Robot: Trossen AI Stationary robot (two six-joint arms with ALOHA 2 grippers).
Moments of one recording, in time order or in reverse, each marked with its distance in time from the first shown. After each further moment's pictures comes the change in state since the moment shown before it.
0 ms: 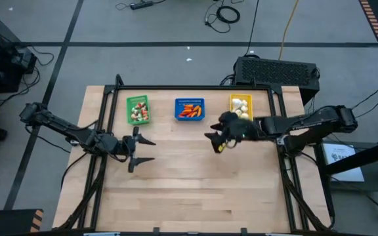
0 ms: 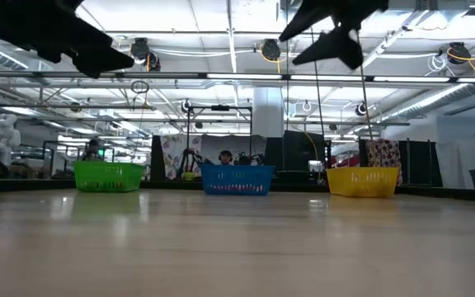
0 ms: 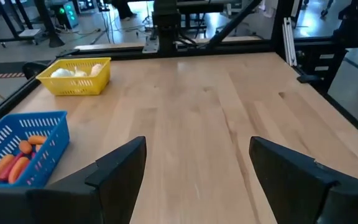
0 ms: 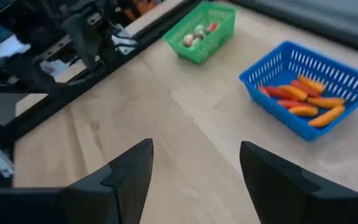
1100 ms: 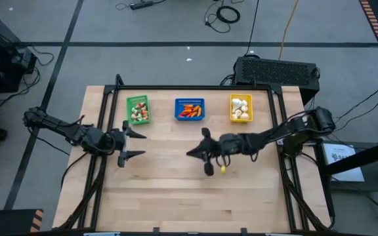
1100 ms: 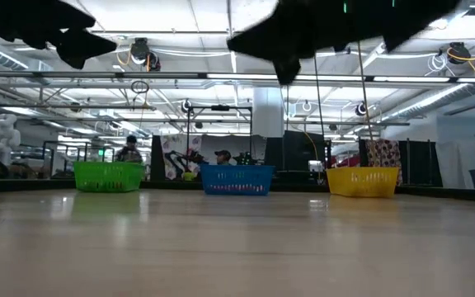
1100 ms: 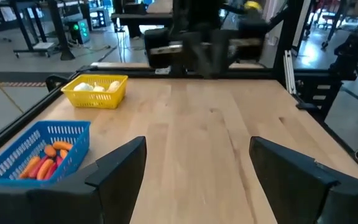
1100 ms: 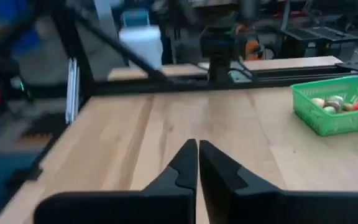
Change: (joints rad) left arm -0.002 -0.306 0.000 -0.207 -0.035 -0.026; right arm 0.070 0.318 -0.176 0.852 -0.243 -0.544
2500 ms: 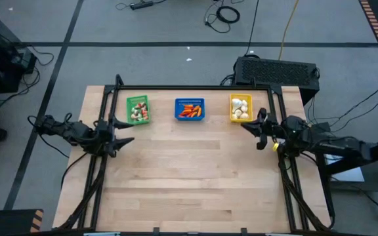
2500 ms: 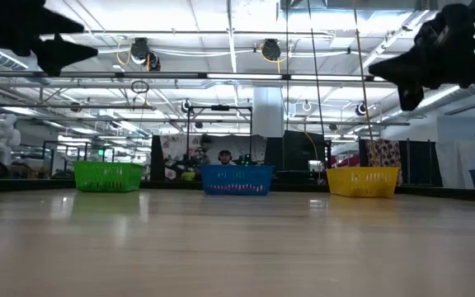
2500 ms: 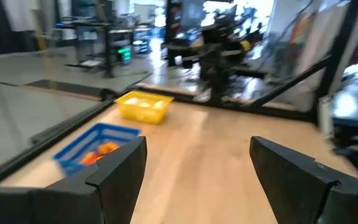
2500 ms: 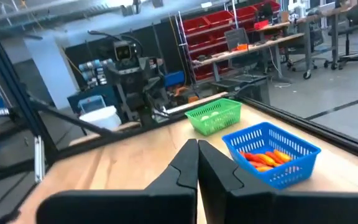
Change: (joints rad) left arm 0.000 -0.425 -0.048 -0.239 -0.165 -0.054; right arm -0.413 -1.359 -0.718 -0.380 -0.142 0.152
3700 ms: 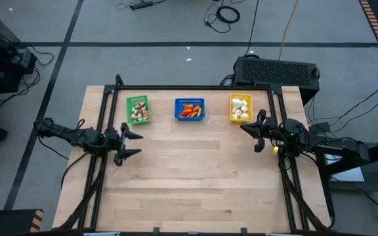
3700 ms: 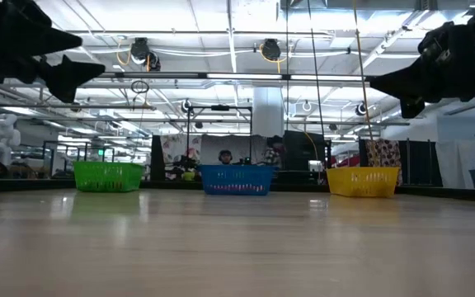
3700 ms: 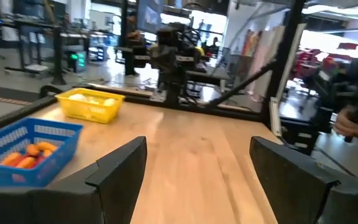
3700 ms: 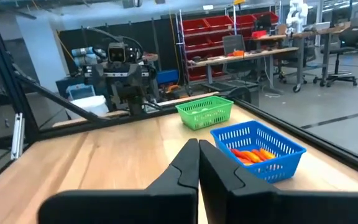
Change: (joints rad) left arm 0.051 0.023 -0.257 0.344 0.233 -0.033; right arm 0.018 -0.047 -0.093 0.052 0.031 -0.129
